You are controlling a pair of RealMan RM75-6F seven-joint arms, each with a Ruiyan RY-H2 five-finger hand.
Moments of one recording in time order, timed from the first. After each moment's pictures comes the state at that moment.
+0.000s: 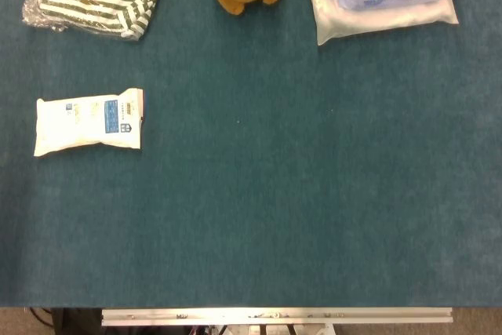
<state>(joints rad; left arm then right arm) -0.07 -1.18 -0.07 -1.58 1.47 1.55 0.12 0.09 -1.18 0.06 -1.54 -1.49 1.45 -0.08</state>
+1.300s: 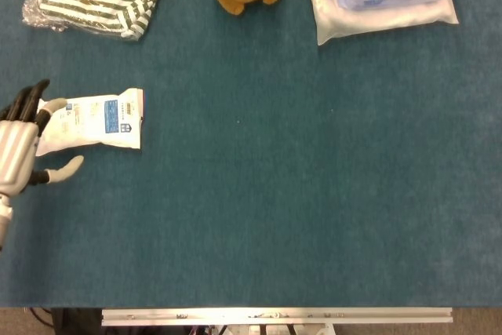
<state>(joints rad) -0.25 -1.23 -0.06 -1.60 1.40 1.21 0.15 0.09 -1.10 0.09 -1.60 -1.47 1.48 -0.10</state>
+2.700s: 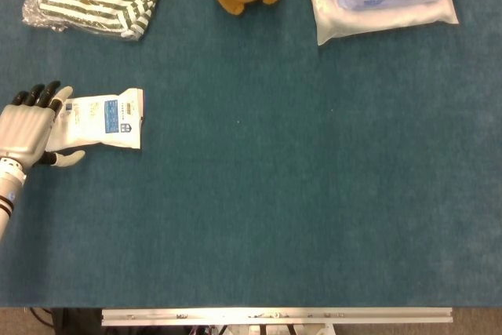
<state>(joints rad) -0.44 -1.31 -0.05 -1.37 1.14 0.87 0.29 0.08 -1.13 0.07 -1.55 -1.46 1.45 -0.06</state>
